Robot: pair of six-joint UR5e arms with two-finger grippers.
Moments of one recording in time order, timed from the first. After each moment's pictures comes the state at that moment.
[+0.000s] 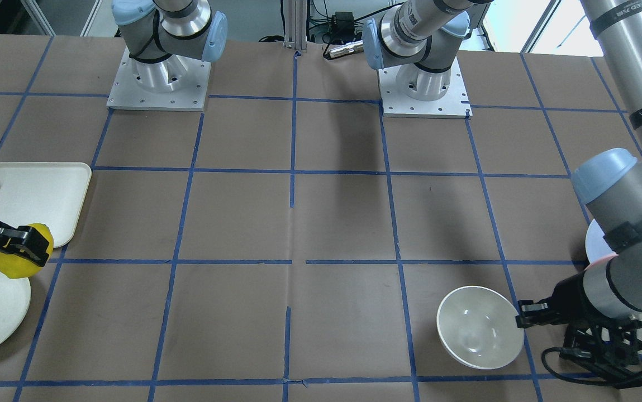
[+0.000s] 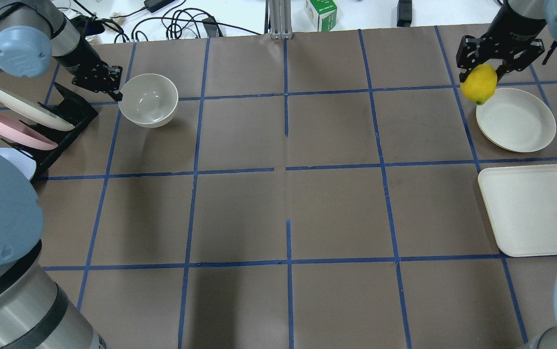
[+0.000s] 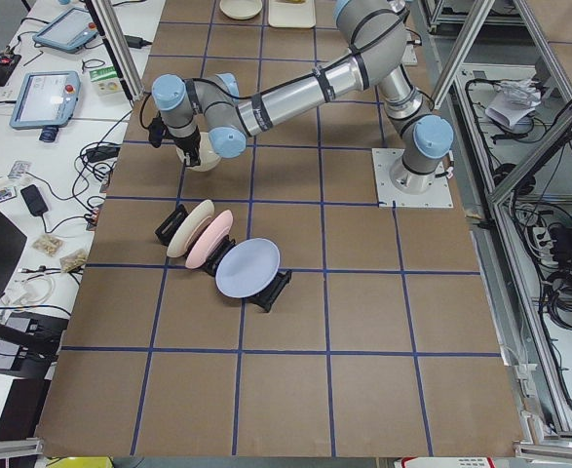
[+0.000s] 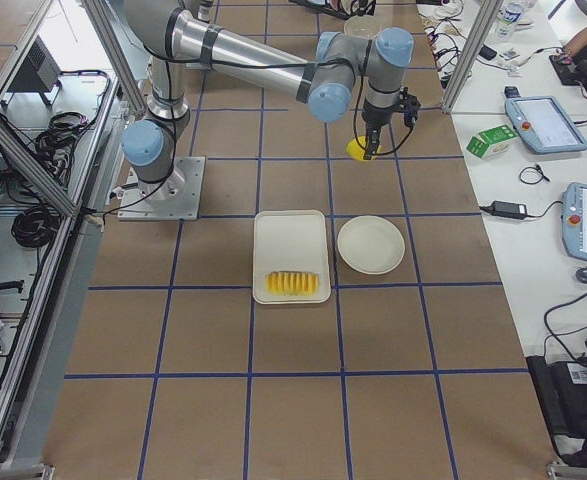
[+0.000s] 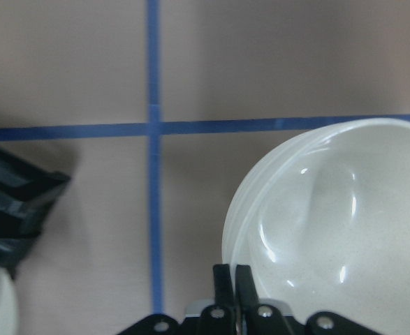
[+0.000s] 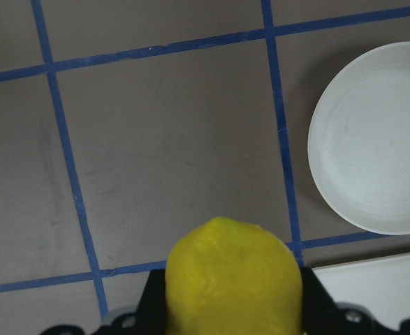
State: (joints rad) left arm -1.30 -2.15 -1.32 -1.31 1.40 0.28; right arm 1.32 -1.25 1.44 -1.77 -1.56 -0.10
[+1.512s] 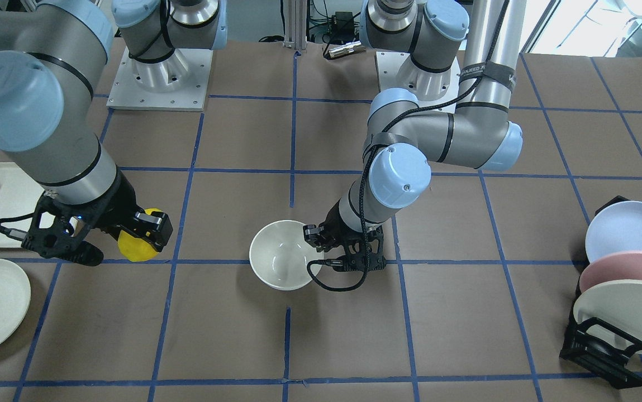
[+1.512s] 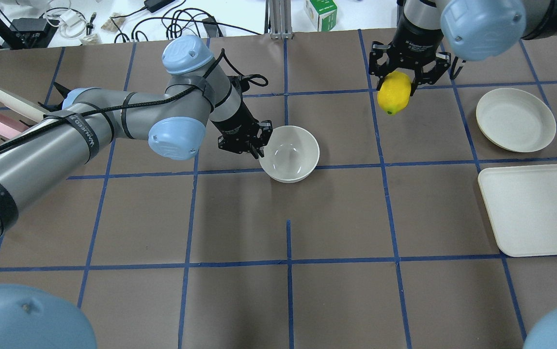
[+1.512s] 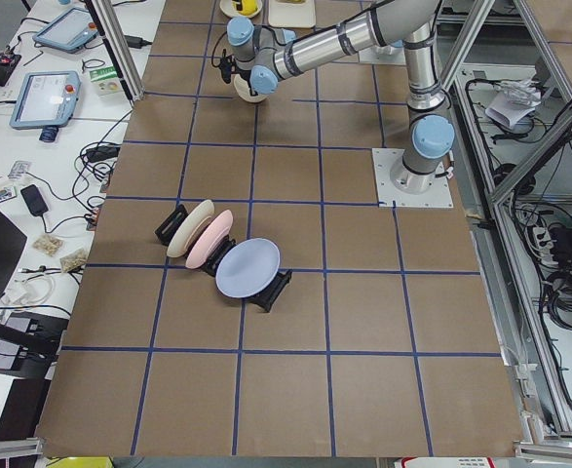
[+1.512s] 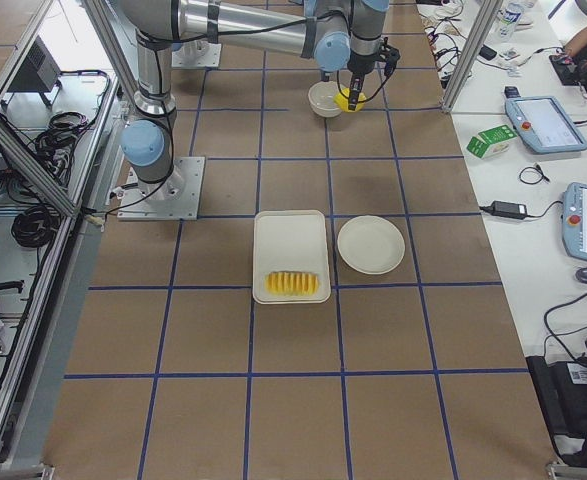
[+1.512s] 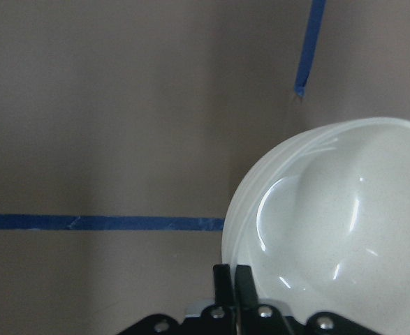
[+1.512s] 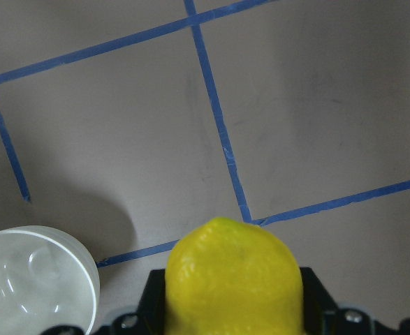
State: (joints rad) left arm -1.75 -1.99 -1.71 -1.04 1.30 -0.31; right arm 1.59 -1.27 1.45 -1.75 -1.54 0.27
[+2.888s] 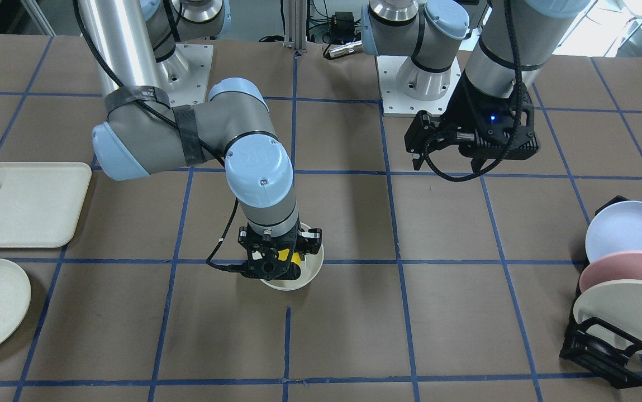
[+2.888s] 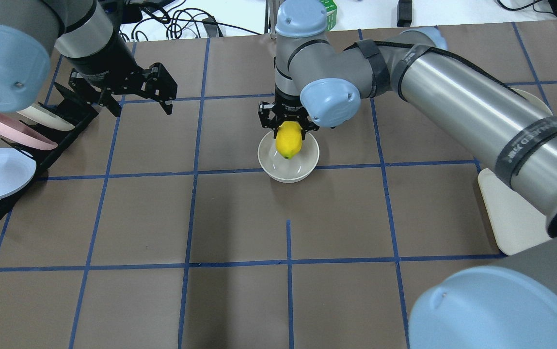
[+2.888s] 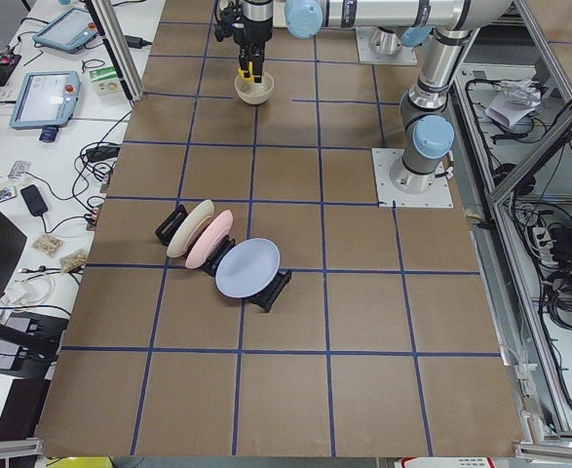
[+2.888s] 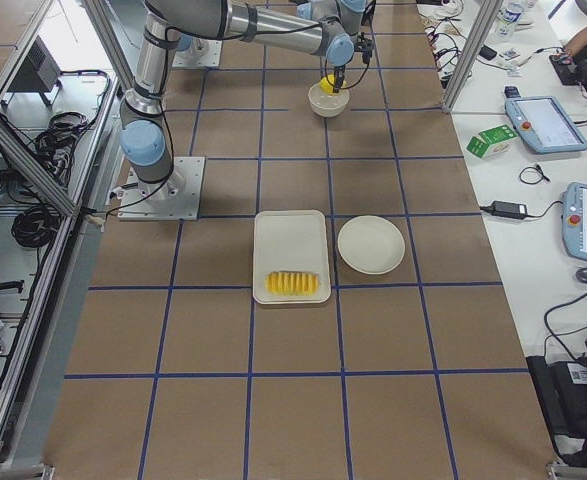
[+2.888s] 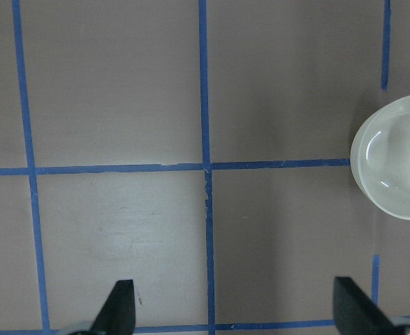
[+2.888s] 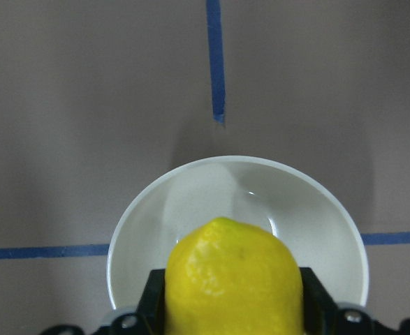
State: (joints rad) left arm -1.56 -1.61 -1.56 -1.50 1.55 0.02; right arm 1.90 -1.04 1.45 -1.97 -1.48 0.39
